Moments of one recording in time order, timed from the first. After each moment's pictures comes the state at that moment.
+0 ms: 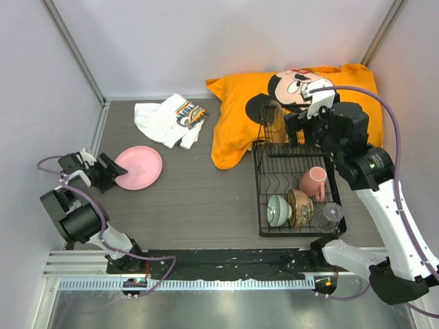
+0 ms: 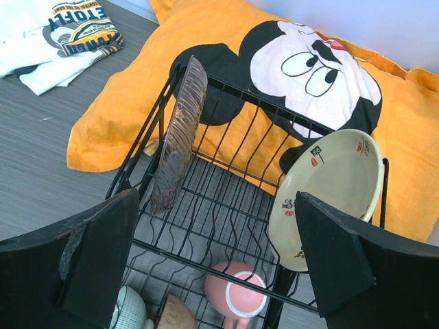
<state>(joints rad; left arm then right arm) 0.64 1.60 0.81 -0.23 0.56 -0.22 0.41 1.05 1.46 -0.72 0.14 -0.19</state>
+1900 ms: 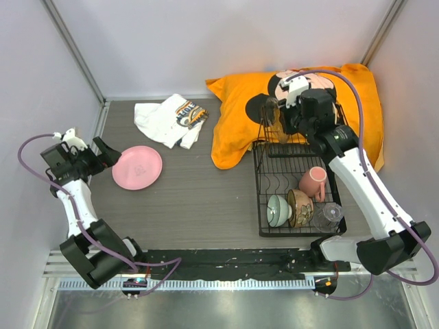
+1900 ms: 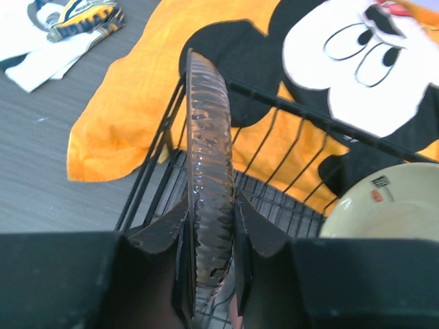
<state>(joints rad) 0.64 1.18 0.86 -0.32 0.66 -0.08 0.40 1.28 1.43 -0.59 0.10 -0.12</state>
